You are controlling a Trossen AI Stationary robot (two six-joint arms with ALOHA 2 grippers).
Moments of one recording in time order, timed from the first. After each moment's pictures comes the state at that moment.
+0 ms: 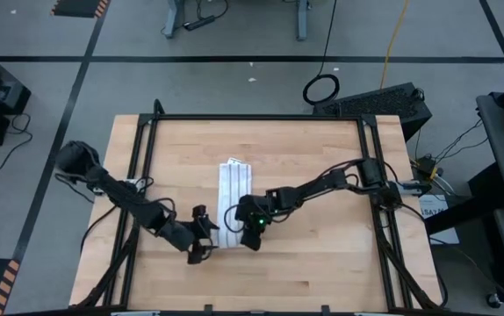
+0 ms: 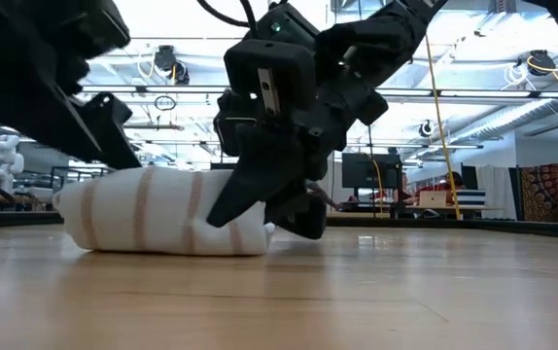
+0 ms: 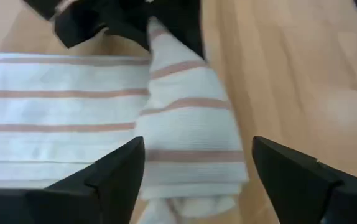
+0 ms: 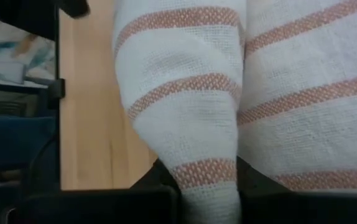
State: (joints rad) left arm -0.59 1.42 0.58 0.07 -0.35 -0.43; right arm 0.13 2.14 1.31 -0.02 -0.44 0.63
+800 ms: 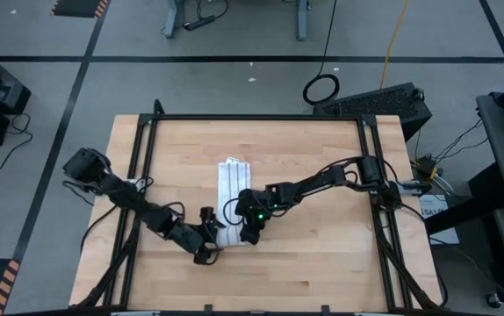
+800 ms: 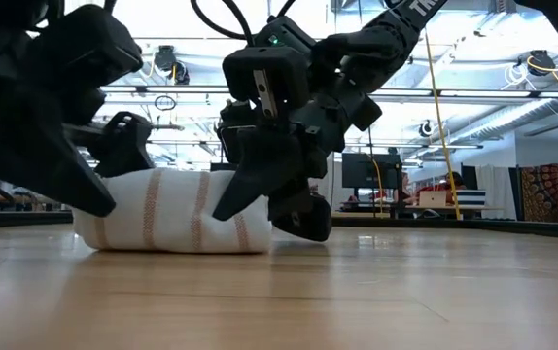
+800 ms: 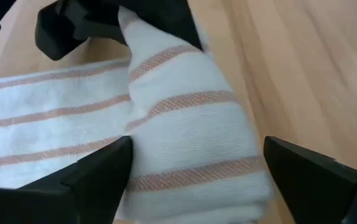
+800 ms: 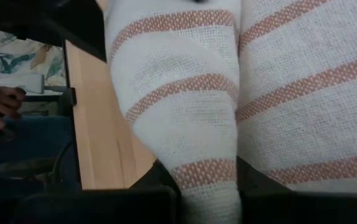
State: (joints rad) left arm -0.56 1.58 0.58 0.22 -0.37 -0.25; right arm 0.08 2.14 1.31 -0.01 -0.53 0.72
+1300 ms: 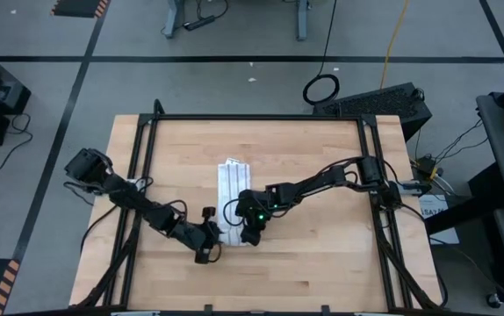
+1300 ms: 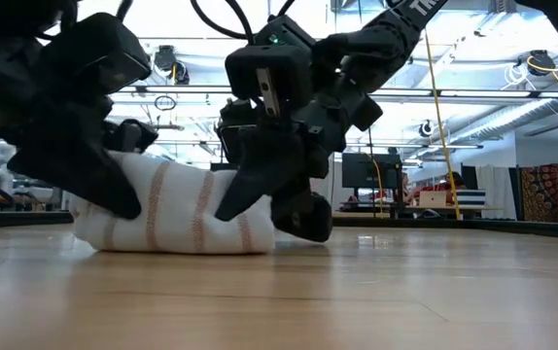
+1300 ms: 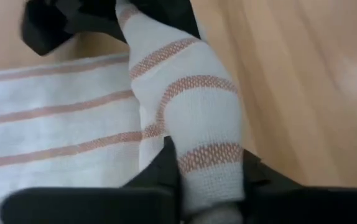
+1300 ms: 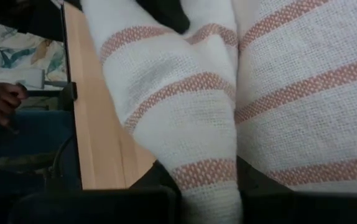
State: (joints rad) left arm -0.52 1.60 0.58 0.25 -0.31 -0.26; right arm 0.09 2.14 1.31 -0.01 -0.53 0.71
